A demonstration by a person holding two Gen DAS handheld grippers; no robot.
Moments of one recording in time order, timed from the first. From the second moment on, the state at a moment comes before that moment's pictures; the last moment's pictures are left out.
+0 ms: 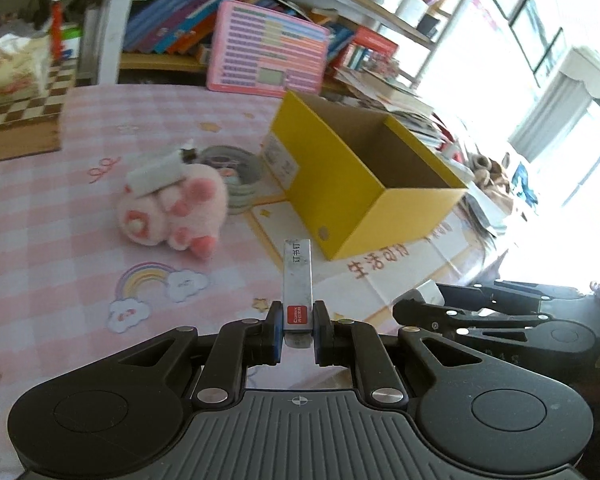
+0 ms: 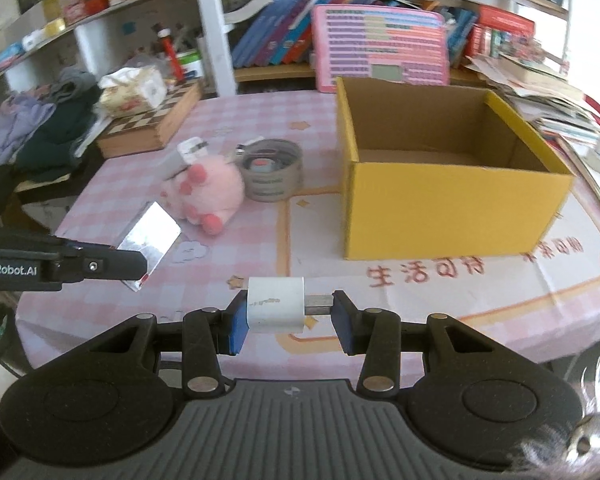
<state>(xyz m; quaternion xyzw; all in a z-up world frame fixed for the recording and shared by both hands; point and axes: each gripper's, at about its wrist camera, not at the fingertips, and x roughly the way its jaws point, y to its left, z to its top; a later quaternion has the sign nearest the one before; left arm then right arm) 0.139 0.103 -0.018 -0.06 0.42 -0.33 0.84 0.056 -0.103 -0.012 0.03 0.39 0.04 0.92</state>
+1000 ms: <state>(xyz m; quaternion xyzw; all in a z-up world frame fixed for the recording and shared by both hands) 0.144 0.027 -0.018 -0.02 0.42 -0.43 0.80 0.029 -0.163 -0.014 0.07 0.41 -0.05 0.91</state>
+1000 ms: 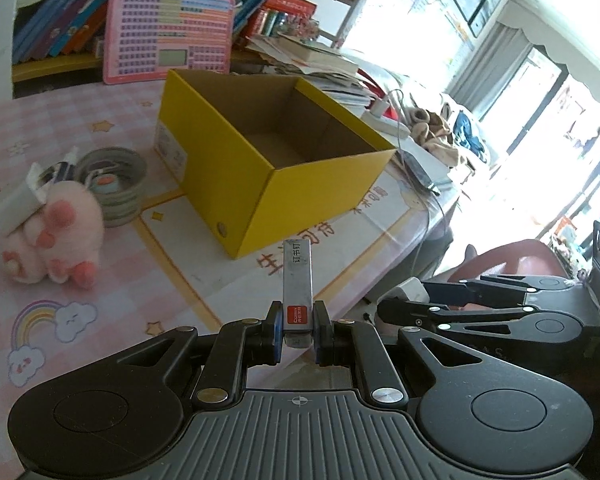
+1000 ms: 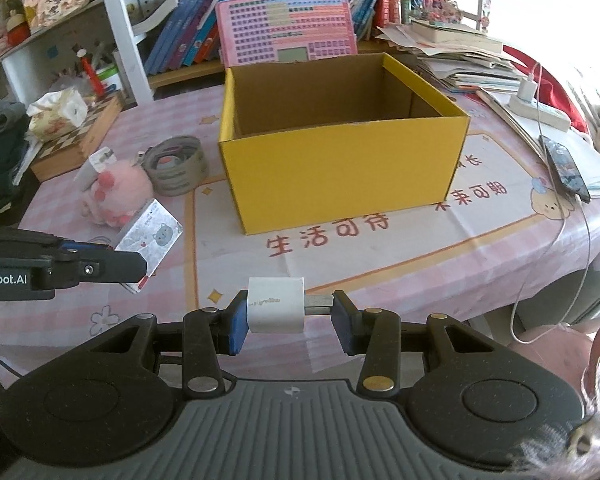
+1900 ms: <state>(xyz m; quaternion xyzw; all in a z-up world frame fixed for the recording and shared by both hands) 0.159 -0.066 -0.015 0.00 0.42 -0.44 0.80 0.060 -0.253 -0.015 0.07 0.42 -0.04 0.90</state>
